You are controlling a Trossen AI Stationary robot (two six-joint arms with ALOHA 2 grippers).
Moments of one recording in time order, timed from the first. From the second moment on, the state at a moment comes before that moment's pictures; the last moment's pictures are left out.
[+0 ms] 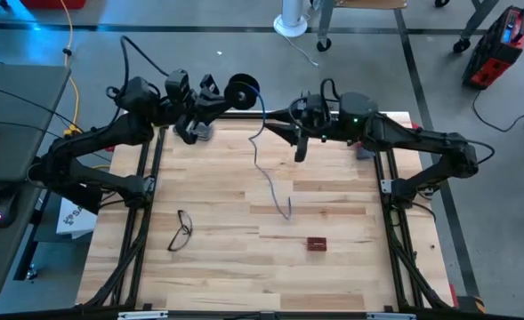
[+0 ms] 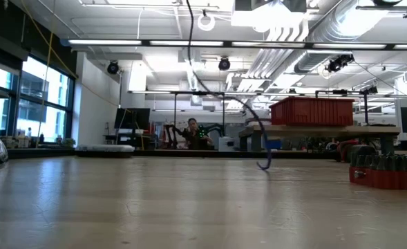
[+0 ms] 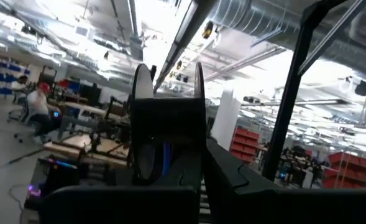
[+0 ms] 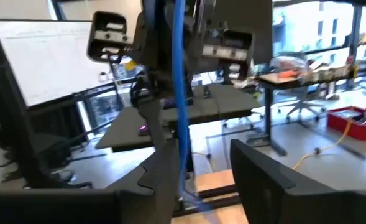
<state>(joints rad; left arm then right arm) 0.31 1.18 1.27 0.34 0.35 -0.43 -0.13 1.40 1.44 0.02 -0.02 0.11</state>
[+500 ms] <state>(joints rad) 0.31 1.11 1.27 0.03 0.36 -0.33 -0.13 1.34 1.44 0.03 0.01 0.08</state>
